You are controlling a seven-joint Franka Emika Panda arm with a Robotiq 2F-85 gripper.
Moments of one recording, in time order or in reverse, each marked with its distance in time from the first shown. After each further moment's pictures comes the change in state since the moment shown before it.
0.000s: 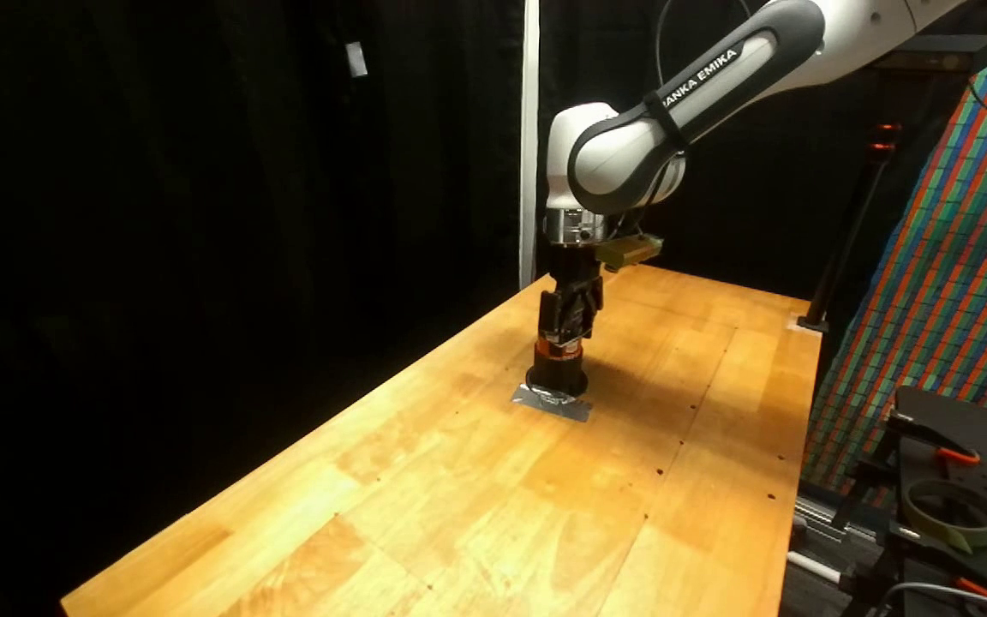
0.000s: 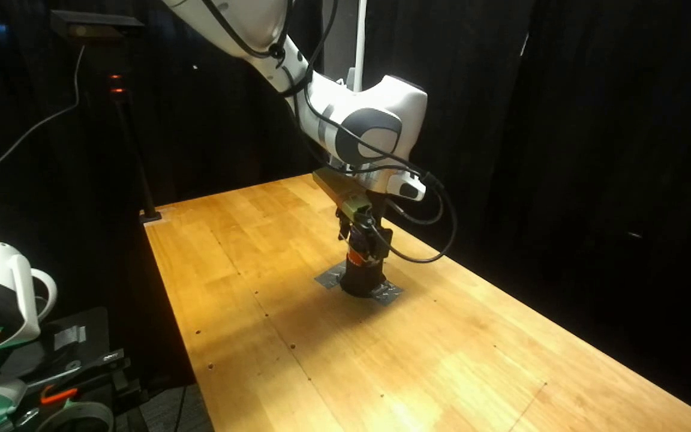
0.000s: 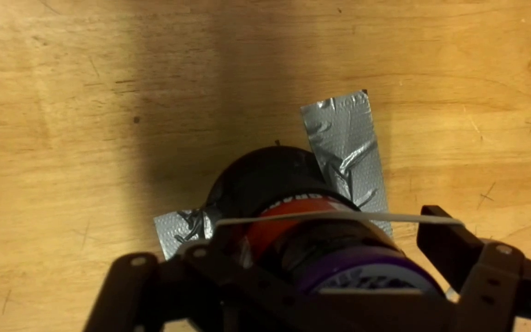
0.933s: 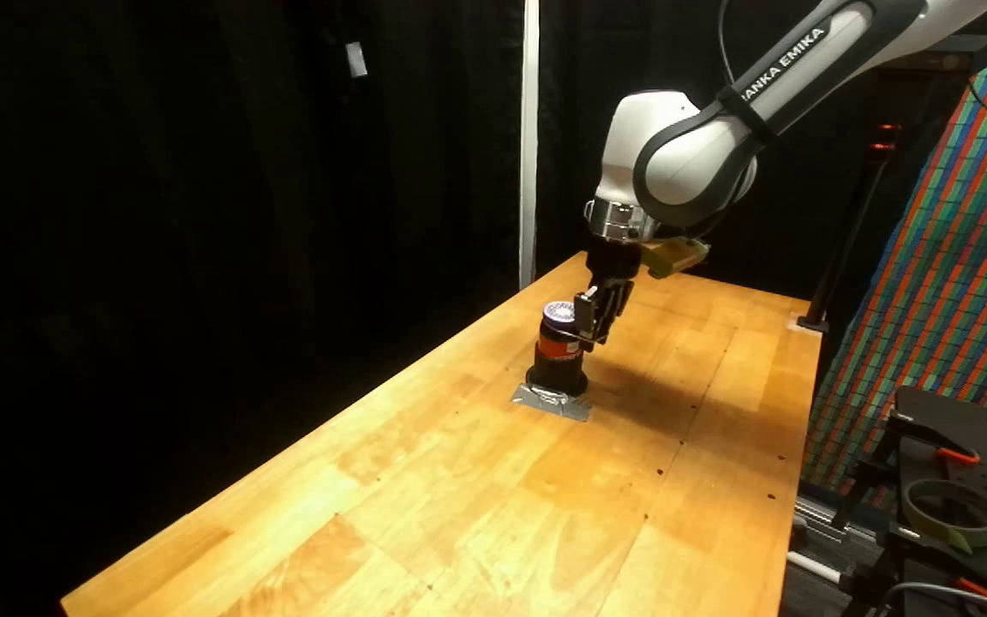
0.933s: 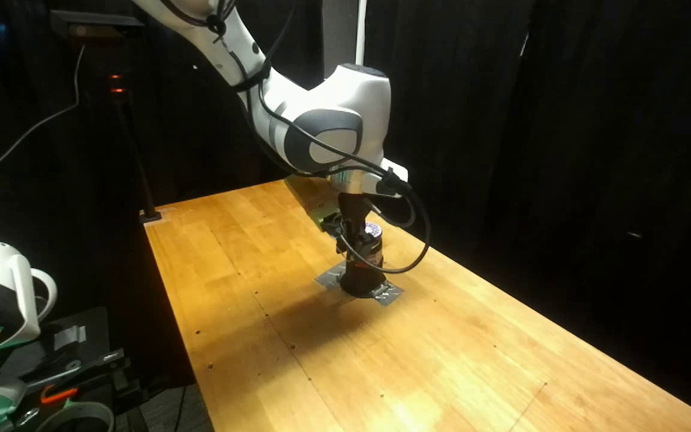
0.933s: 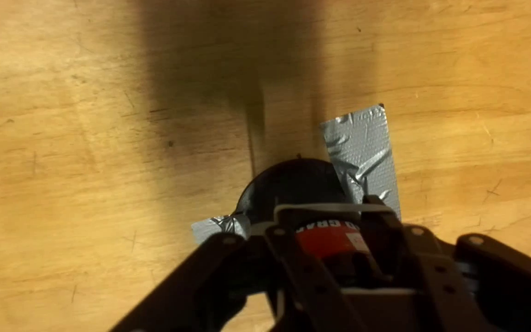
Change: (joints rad) arm 0.000 -0.213 -0.004 -0.356 0.000 0.330 0.024
